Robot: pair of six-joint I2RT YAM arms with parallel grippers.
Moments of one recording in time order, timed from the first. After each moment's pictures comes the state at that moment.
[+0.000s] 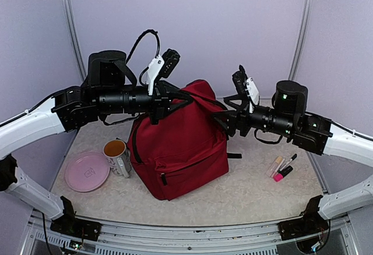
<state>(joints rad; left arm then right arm) -1.01 1.36 1.40 -0.22 0.23 0.08 0.89 1.12 0.95 0.04 -0.07 0.00</state>
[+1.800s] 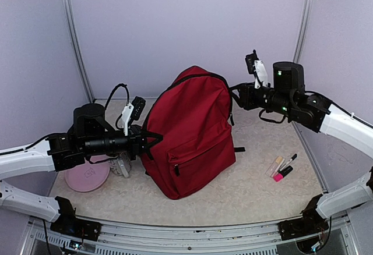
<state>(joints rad) -0.91 1.05 0.76 0.04 0.20 -0.23 0.72 1.25 1.18 -0.18 0.08 0.22</state>
